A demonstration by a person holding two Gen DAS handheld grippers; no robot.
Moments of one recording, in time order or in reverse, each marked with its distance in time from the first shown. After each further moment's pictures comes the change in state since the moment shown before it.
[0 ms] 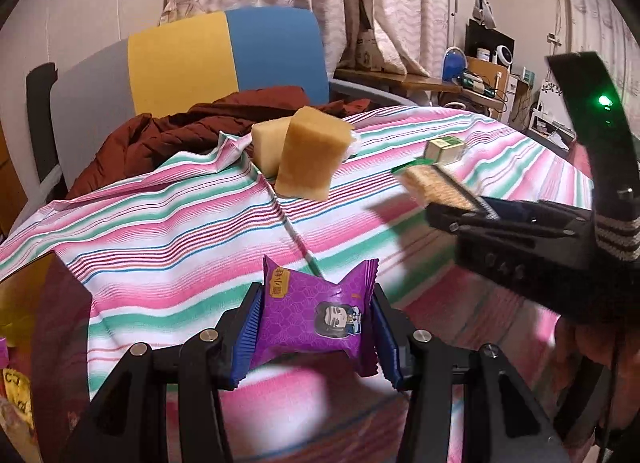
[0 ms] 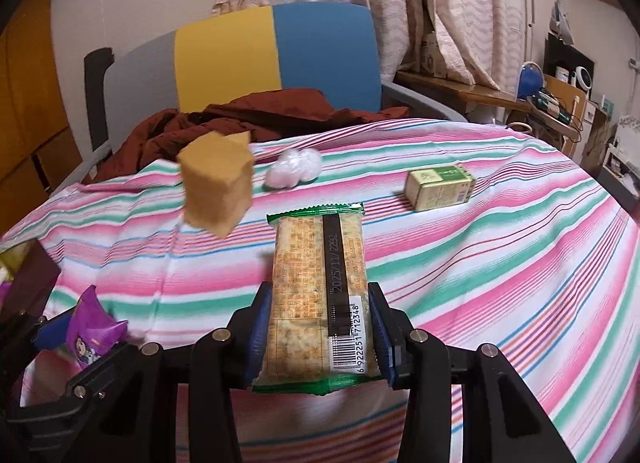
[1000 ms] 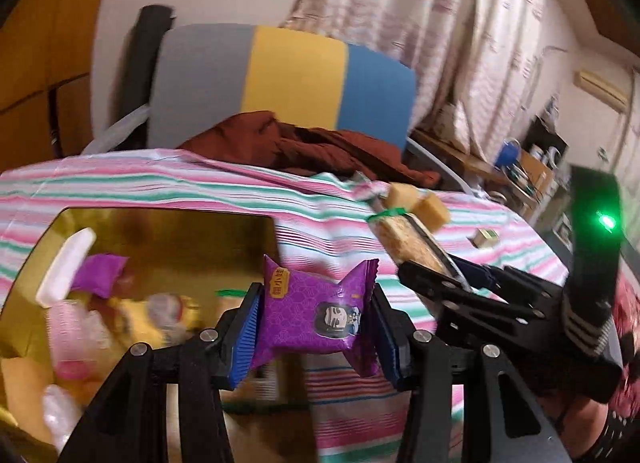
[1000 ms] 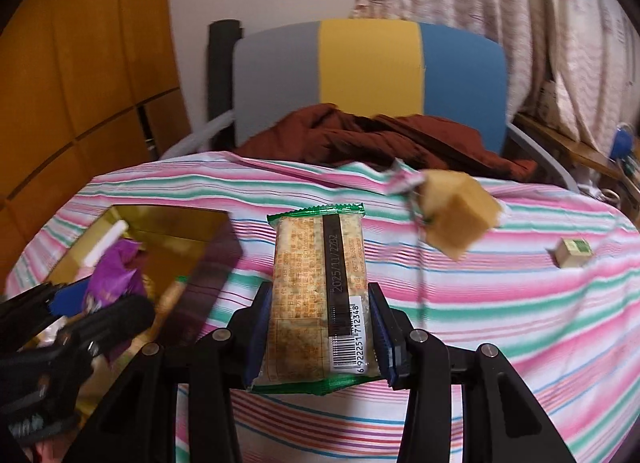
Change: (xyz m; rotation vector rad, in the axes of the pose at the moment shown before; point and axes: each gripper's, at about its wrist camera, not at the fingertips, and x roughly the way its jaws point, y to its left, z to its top) left arm -0.133 0.151 -0.030 -0.392 -0.090 0.058; right arm -0.072 0.174 0.003 -0.239 -0.007 0.296
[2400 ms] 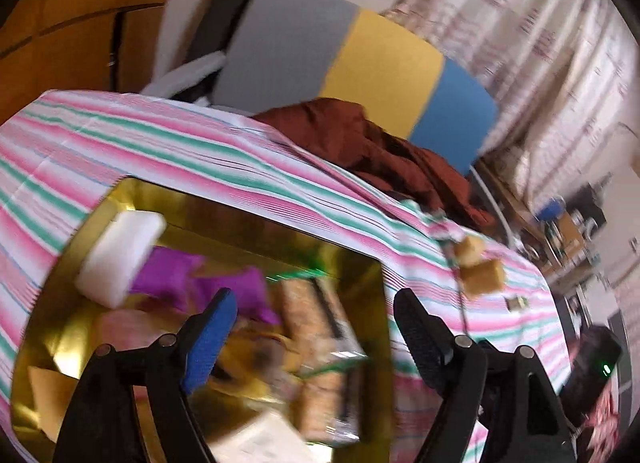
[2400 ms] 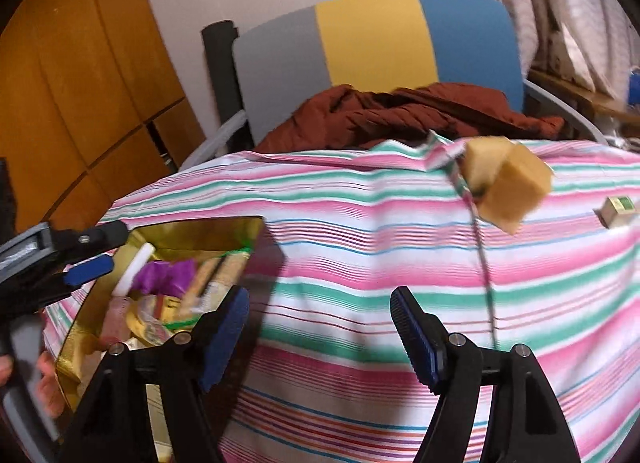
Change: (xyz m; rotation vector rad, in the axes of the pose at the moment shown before) left arm 0.020 0.076 0.045 -0.265 0.107 0.067; right arm 0.027 0.002 0.000 0.163 0.051 0.100
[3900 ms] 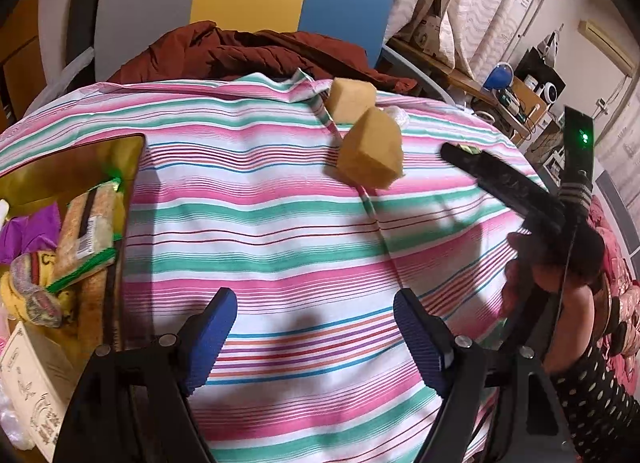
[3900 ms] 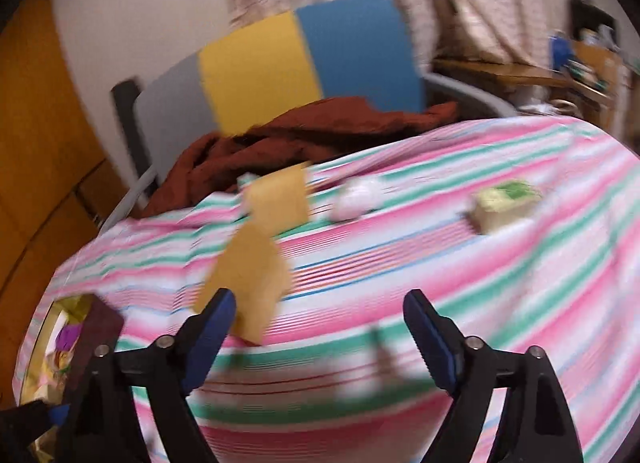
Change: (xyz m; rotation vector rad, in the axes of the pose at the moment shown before) left arm 0.059 -0.152 -0.100 0.354 0.251 -0.077; right arm -0.032 -0.195 0.016 0.207 -0.123 -0.196
